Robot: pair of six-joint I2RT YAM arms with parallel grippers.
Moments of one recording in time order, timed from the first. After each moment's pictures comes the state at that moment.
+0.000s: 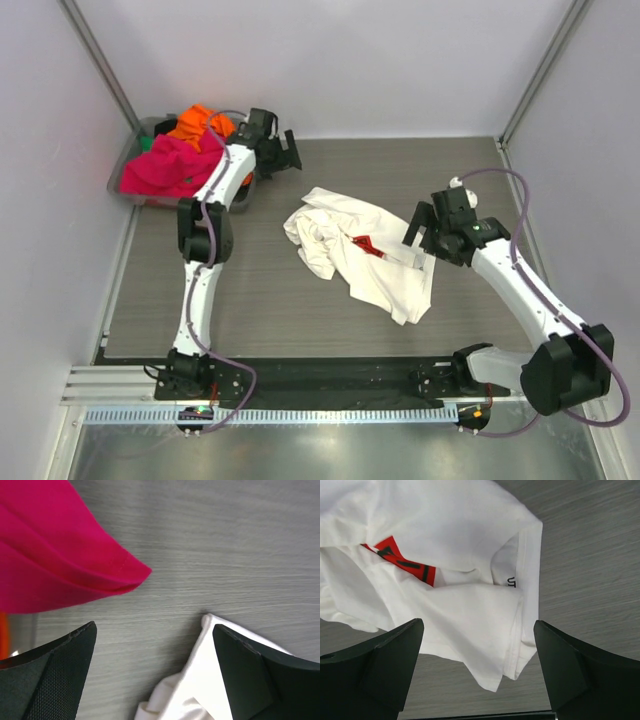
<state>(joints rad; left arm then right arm) -0.26 2.51 2.37 -0.76 0.10 -0.48 0.28 1.17 1.01 -0.76 0.19 0.62</state>
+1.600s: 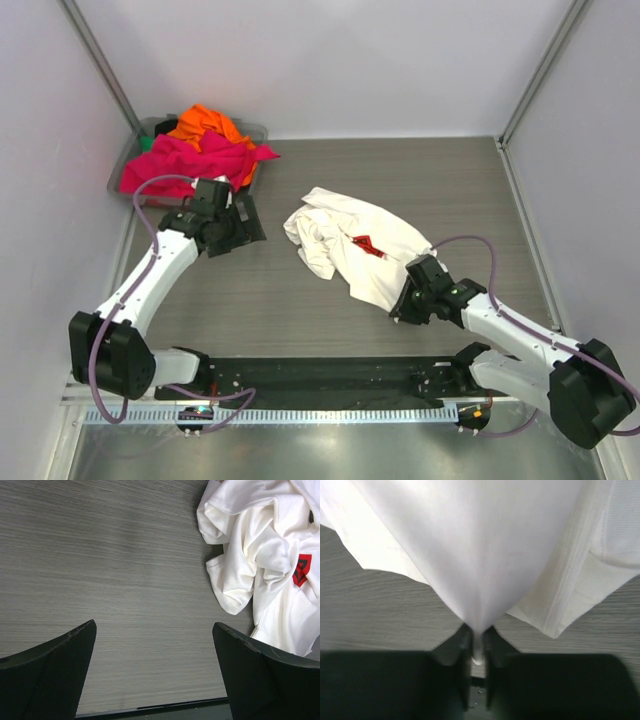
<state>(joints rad) -0.28 1.30 1.09 -0.73 0.01 -0.56 0.56 1.00 0.46 -0.53 -0.03 0.94</state>
